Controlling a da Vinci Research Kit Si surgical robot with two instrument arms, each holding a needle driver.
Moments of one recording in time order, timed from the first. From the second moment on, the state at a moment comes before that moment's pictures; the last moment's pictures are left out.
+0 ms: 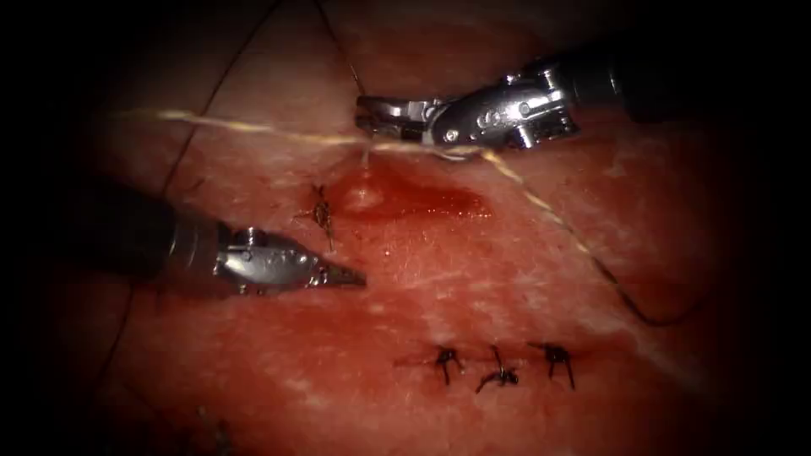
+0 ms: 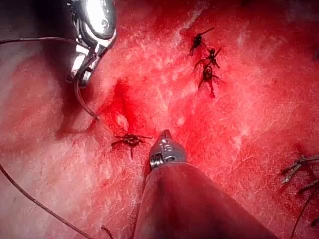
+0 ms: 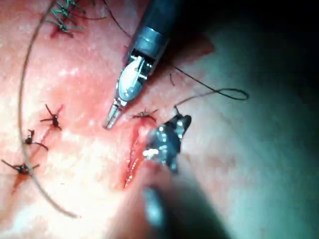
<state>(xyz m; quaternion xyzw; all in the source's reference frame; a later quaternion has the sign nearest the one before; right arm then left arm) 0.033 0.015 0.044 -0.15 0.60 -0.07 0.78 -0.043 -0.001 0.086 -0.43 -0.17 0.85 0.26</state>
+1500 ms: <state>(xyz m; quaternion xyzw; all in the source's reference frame) 0.034 0.017 0.047 0.20 0.59 0.27 0.74 -0.044 -0.001 0.086 -0.43 -0.17 0.85 0.26</state>
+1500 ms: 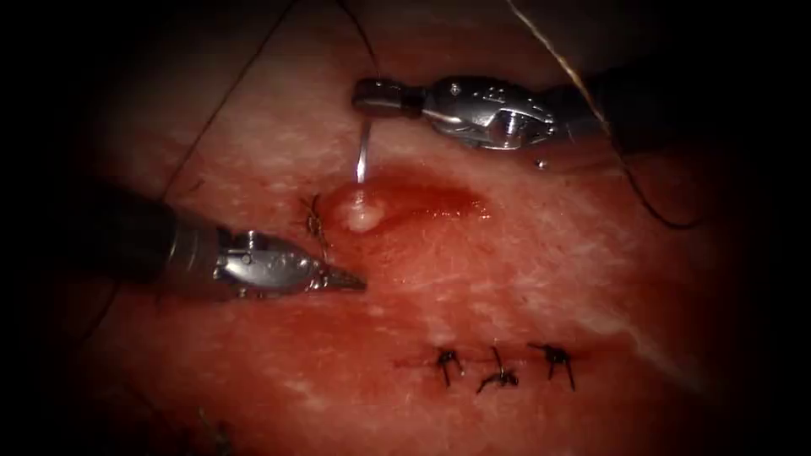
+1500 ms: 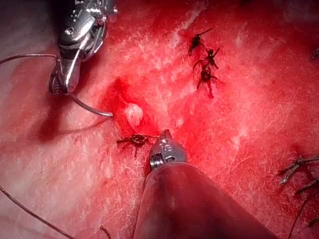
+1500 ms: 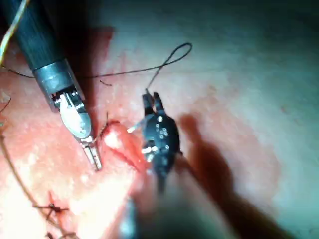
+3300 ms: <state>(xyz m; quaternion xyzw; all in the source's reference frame) 0.026 0.012 0.051 0.23 0.49 0.37 0.76 -0.043 -0.001 0.079 -0.41 0.01 0.91 0.10</state>
